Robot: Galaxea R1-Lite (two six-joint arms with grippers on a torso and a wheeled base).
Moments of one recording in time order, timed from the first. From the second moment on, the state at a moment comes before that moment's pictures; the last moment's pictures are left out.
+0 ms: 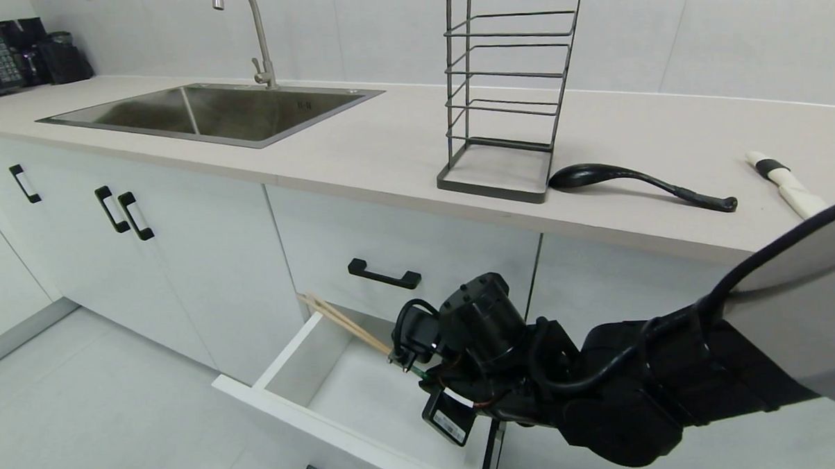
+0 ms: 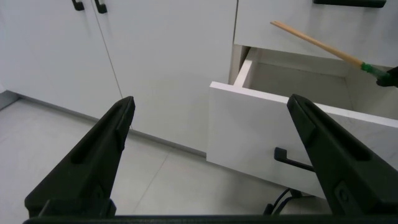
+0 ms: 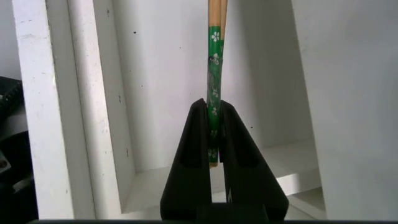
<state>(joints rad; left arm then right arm) 0.00 0.00 0.00 0.00 -0.04 0.02 0.91 2.11 -1.04 -0.27 -0.07 -0.24</state>
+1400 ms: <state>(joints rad) 0.00 0.00 0.00 0.00 -0.04 0.02 0.85 2.23 -1.10 -0.28 0.00 -0.34</state>
